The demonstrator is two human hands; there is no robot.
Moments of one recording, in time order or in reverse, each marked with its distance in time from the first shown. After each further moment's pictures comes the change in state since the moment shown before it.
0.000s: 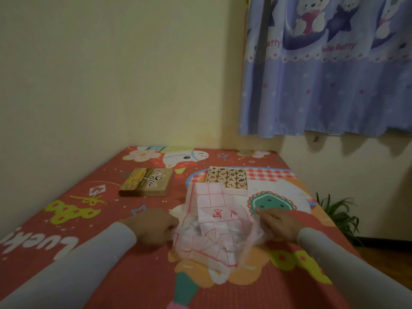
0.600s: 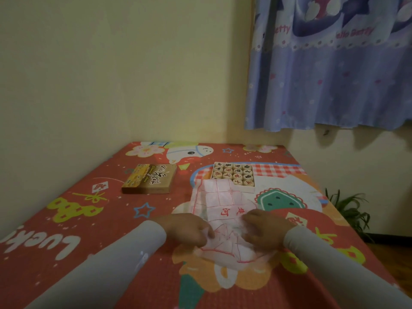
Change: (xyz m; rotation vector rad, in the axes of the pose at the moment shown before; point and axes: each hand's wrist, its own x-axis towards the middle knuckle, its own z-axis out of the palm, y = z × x) left_hand 0.026 0.057 -0.031 -0.463 -0.370 -0.001; right_hand 0.025 -0.019 0.034 -0.579 -0.252 -0.114
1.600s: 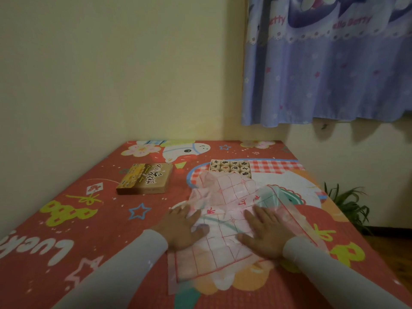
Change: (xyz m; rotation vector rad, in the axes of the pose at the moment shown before) left_hand 0.037 -0.031 0.030 0.340 0.243 -0.213; right_hand -0.002 0.009 0.033 0.024 0.024 0.121
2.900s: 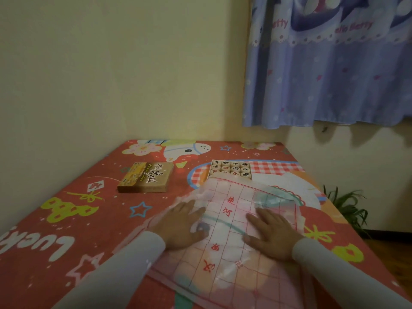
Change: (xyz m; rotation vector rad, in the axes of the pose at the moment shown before) left_hand -0.001 -0.008 0.012 -0.131 0.163 0.105; right_hand -0.012 0.012 -0.005 -0.016 -0.013 -0.027
